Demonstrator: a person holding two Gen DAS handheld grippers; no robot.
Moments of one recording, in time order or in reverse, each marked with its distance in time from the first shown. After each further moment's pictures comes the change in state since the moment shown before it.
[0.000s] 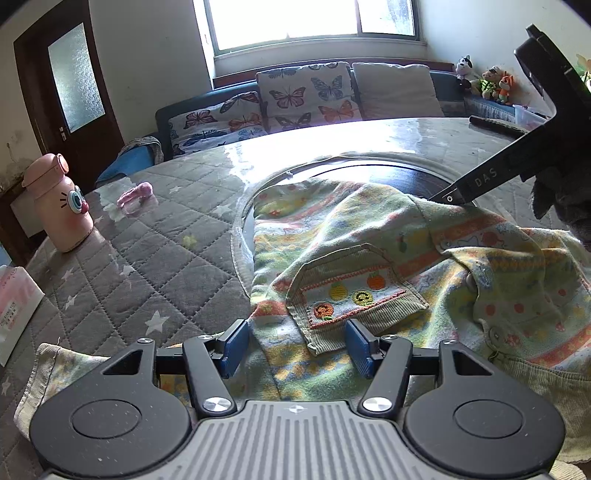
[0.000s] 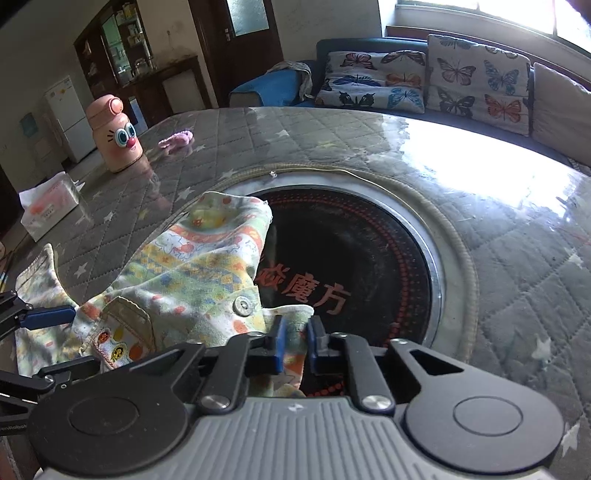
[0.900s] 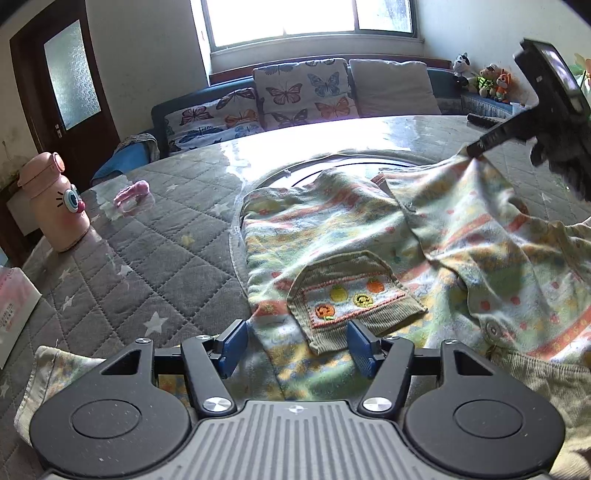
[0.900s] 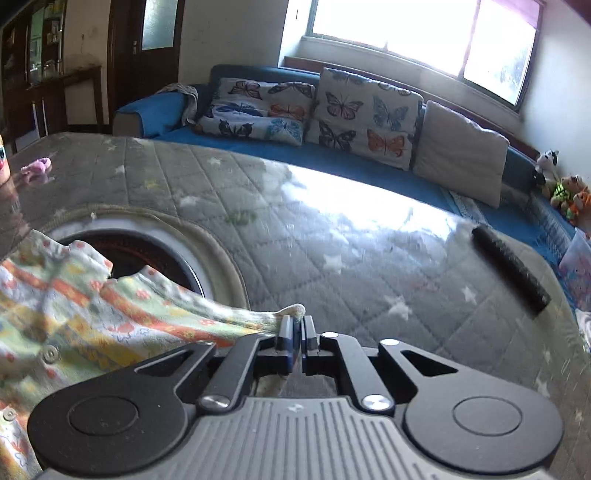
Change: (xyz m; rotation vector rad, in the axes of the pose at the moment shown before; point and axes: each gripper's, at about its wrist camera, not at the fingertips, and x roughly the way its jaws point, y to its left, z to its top) left arm 0.000 0.003 0.009 0.006 0.004 -0.014; right arm -0.011 -0.082 0.019 0.017 -0.104 -0.421
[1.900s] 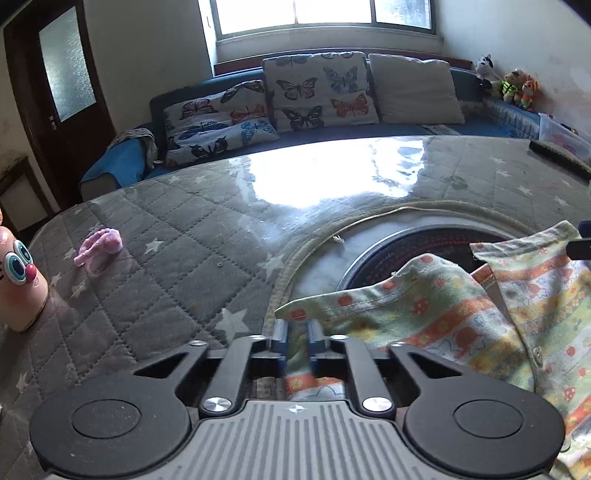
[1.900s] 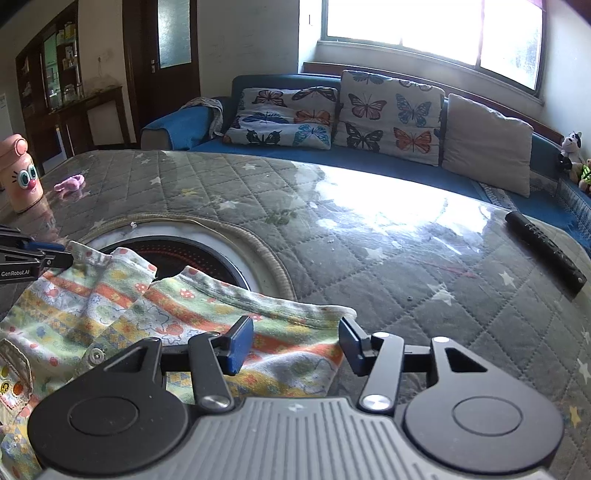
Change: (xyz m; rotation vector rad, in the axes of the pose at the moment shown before) left arm 0.134 0.048 0.100 -0.016 0.030 0.012; right arm -0.006 0.008 -0.011 0.040 -0.022 0.128
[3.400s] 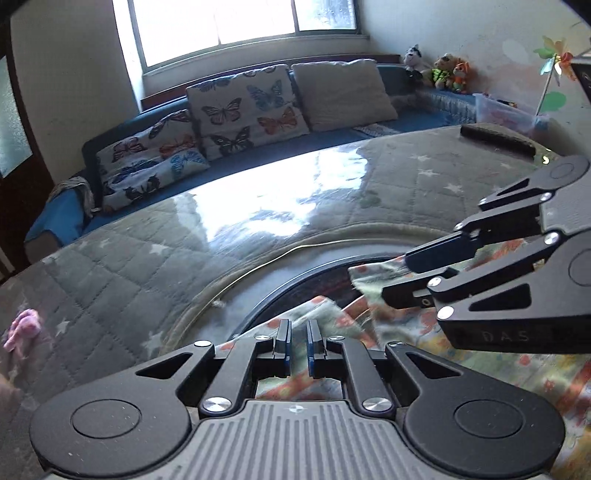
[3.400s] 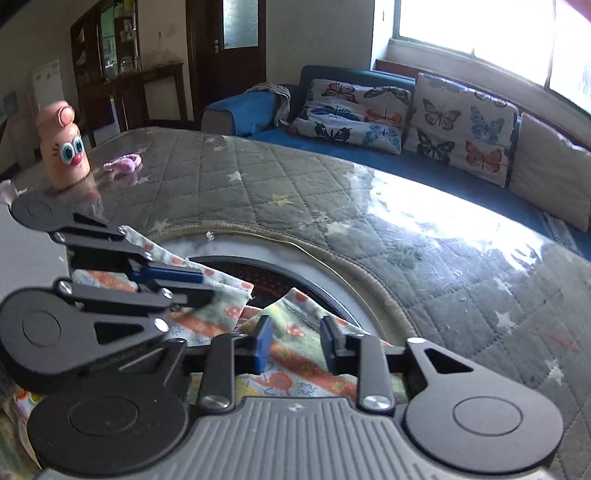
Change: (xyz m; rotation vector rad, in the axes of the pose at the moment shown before) left arm 0.025 -0.069 0.028 0.163 -0.056 -0.159; right arm 0.048 0.070 0.044 -0.120 0.026 0.157
